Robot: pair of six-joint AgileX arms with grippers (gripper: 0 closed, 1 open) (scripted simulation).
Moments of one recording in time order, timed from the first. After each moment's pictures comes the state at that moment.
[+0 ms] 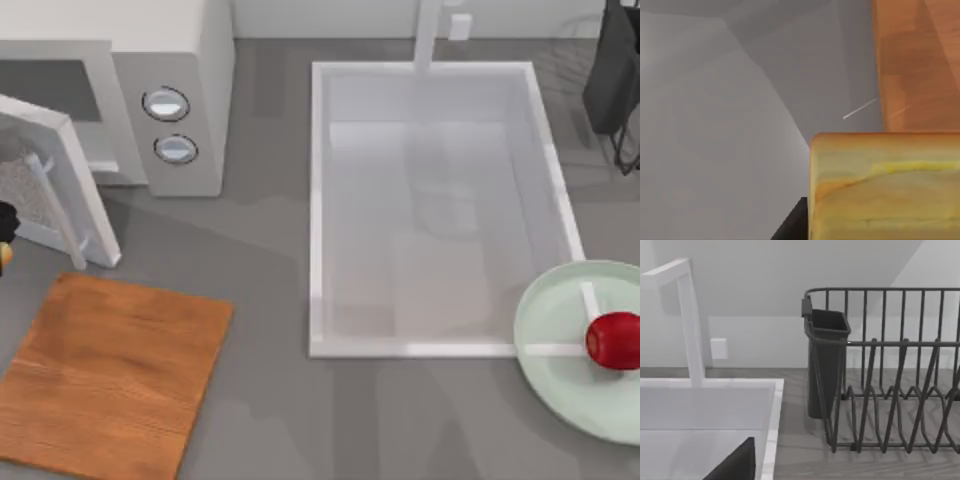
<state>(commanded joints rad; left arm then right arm) 0.11 1.75 1.35 -1.19 0.08 0.54 0.00 0.00 0.00 0.00 0.00 0.00</state>
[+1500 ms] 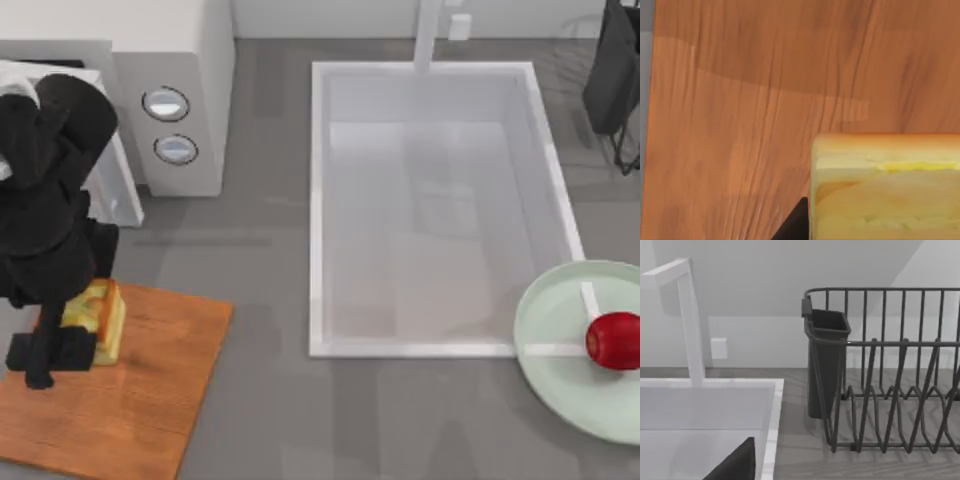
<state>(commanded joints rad) -0.28 1.62 1.06 -1.00 0.00 -1.84 0.00 0.00 0.00 0.00 0.00 0.00</state>
